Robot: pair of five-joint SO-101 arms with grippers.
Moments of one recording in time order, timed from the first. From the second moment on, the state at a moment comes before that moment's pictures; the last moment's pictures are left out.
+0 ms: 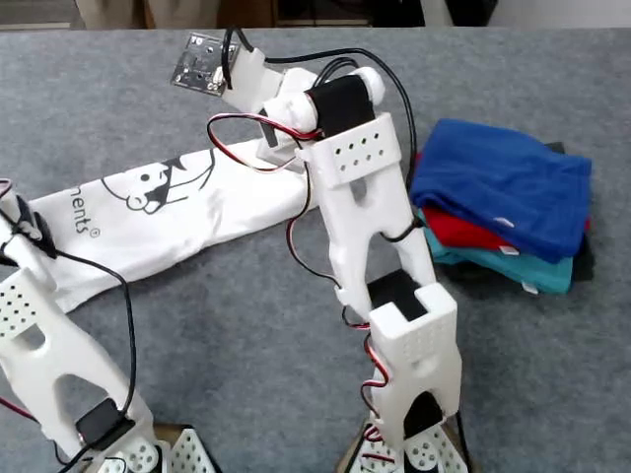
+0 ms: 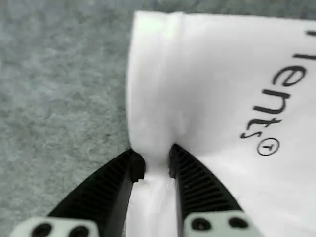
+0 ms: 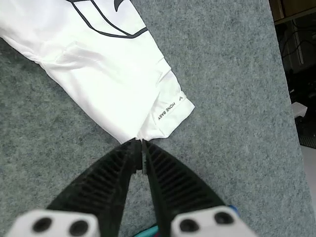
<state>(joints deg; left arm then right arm) -43.3 57.3 -53.2 98.9 -25.4 -29.3 27.0 -60.7 101.5 38.7</state>
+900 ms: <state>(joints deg) -27.0 13.2 -32.4 100.1 -24.9 -20.4 23.3 -60.7 99.6 38.7</state>
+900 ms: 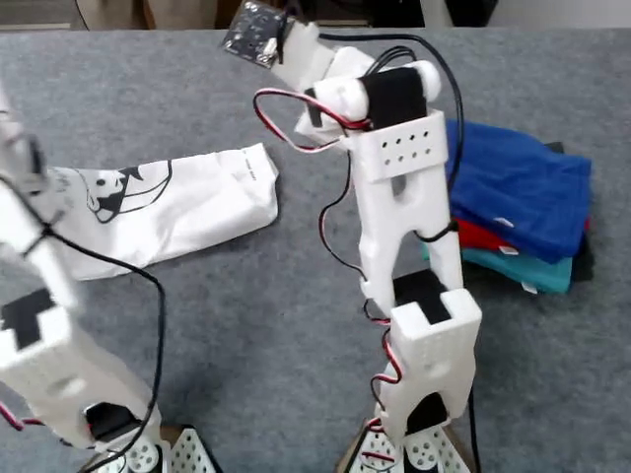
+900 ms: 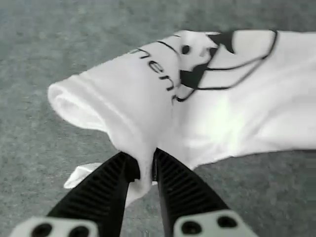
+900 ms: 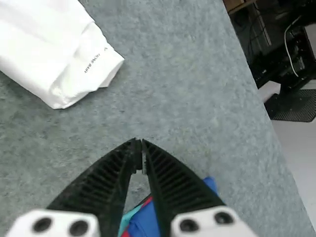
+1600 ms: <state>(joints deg) 8.0 15.6 -28.0 82.0 -2.6 -10.3 23.3 -60.7 101.1 53.7</state>
